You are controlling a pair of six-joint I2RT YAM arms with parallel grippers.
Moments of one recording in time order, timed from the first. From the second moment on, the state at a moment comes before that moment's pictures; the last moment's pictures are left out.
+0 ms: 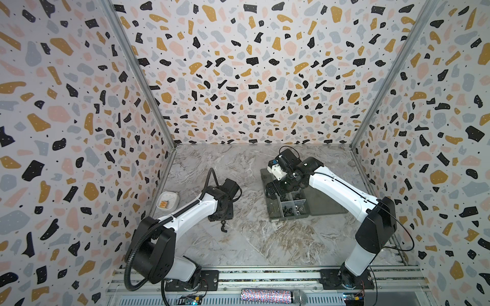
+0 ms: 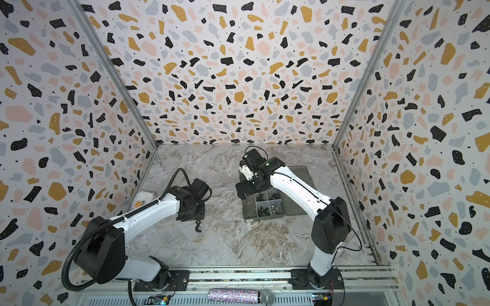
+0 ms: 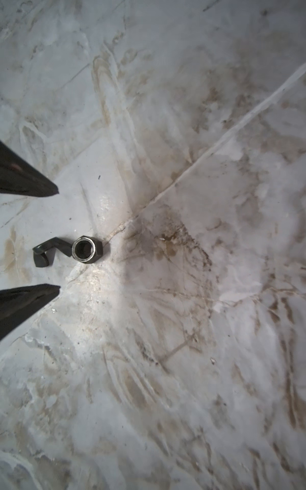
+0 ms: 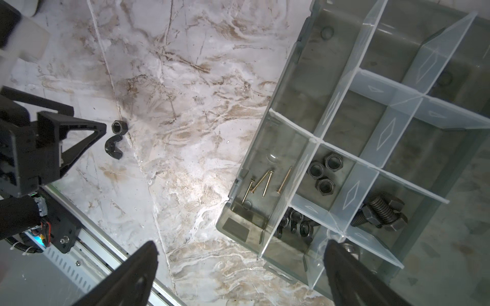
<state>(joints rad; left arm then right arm) -0.51 1.43 0.91 -0.91 -0.18 -0.61 0.70 1.73 1.62 -1.04 -0.18 0.16</state>
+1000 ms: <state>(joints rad) -0.50 1.55 0.84 -0.75 -0.13 -0.59 0.70 1.74 1.63 -1.09 -0.11 0.16</state>
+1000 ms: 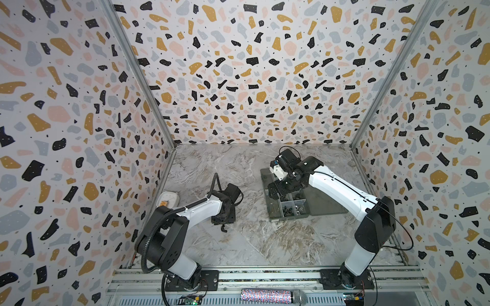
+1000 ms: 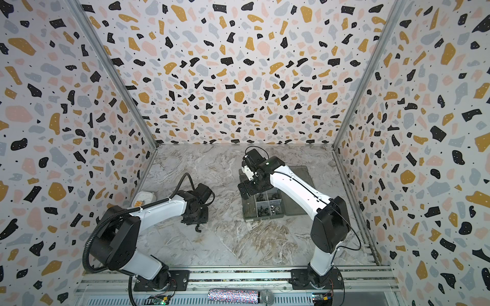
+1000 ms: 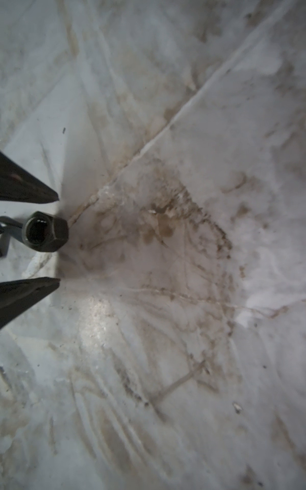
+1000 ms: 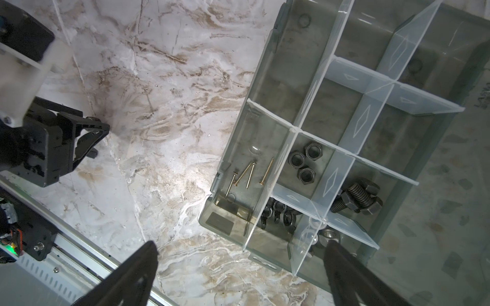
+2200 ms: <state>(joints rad) -0.49 1.61 0.91 -0.76 -0.09 -0.50 0.70 1.75 1.67 -1.11 -0.07 0.16</state>
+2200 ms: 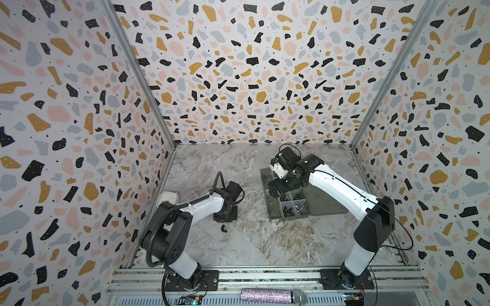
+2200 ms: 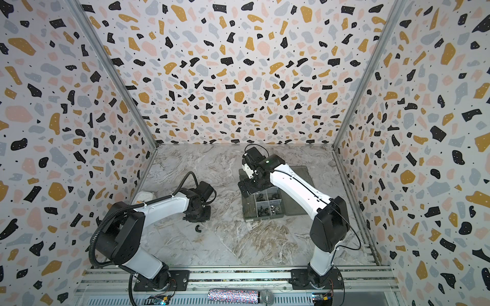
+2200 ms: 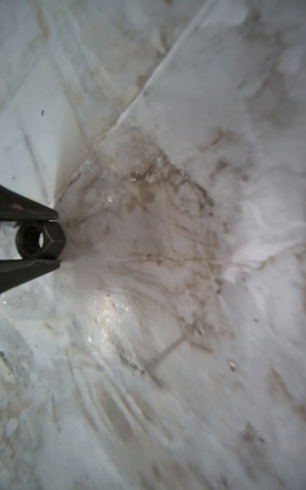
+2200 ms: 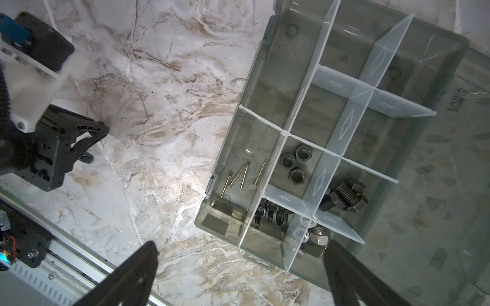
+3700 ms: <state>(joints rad) -0.81 2.32 2.16 -1.09 0.03 -0.35 0.36 1.17 1.22 -1.20 -0.01 0.29</state>
